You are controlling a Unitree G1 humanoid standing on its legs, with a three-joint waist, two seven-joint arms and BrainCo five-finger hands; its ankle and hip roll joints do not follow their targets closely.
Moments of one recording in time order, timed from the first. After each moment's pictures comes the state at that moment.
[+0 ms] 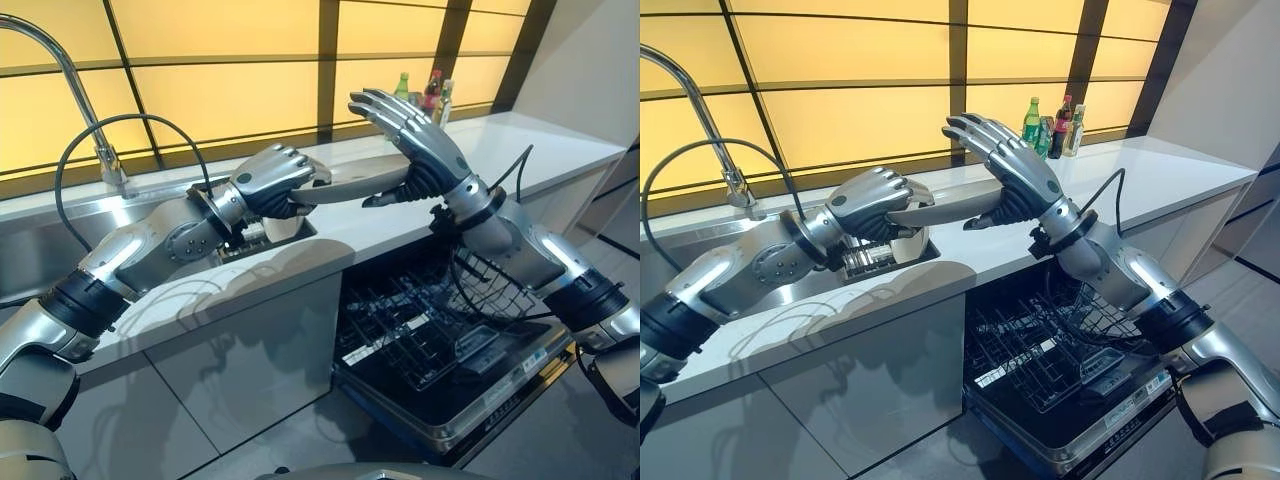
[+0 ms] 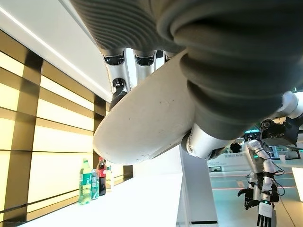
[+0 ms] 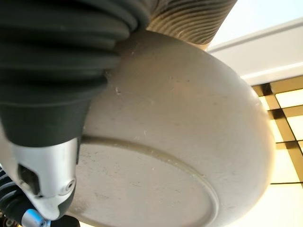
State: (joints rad) left arm -0.79 1.00 -0.64 0.03 0.36 -0.38 0.09; right arm -0.82 -0.82 0.60 0.13 -0.30 -0.39 -0.30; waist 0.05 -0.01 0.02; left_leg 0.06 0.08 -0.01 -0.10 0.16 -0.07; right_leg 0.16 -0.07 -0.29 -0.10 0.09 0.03
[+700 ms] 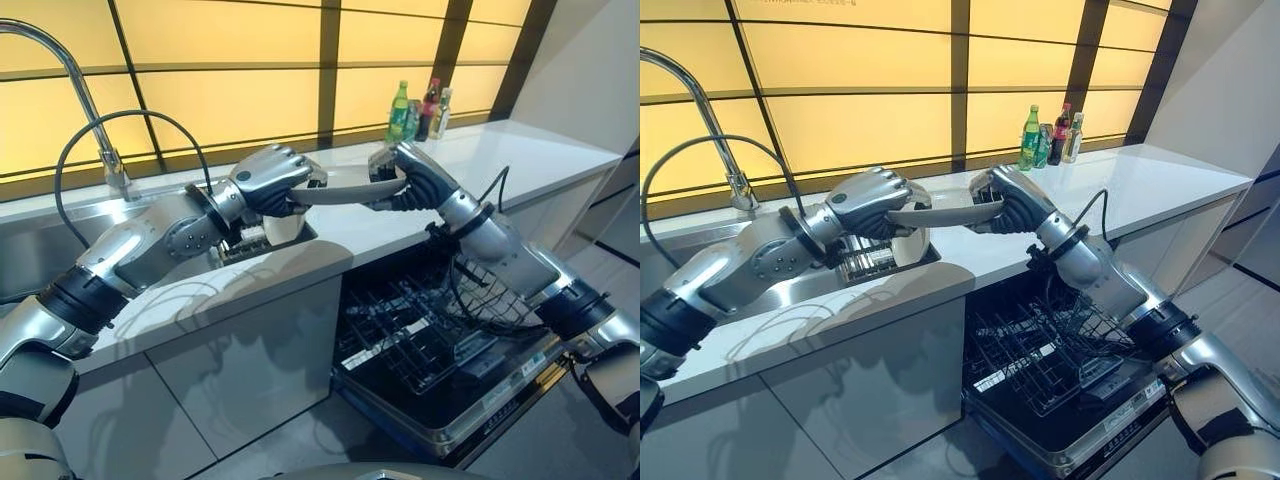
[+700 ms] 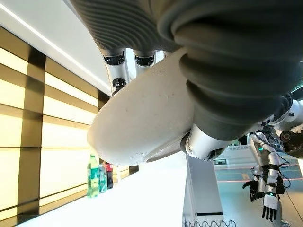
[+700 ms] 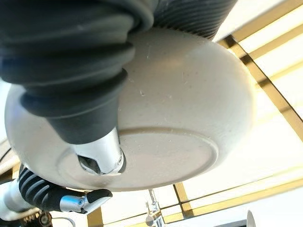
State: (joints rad) left arm -0.80 0.98 -0.64 0.04 0.36 -0.35 0.01; right arm -0.70 -0.76 0.57 0.16 0.00 -0.42 -0.11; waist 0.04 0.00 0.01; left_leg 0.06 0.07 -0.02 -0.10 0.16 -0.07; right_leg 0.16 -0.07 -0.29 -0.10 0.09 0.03
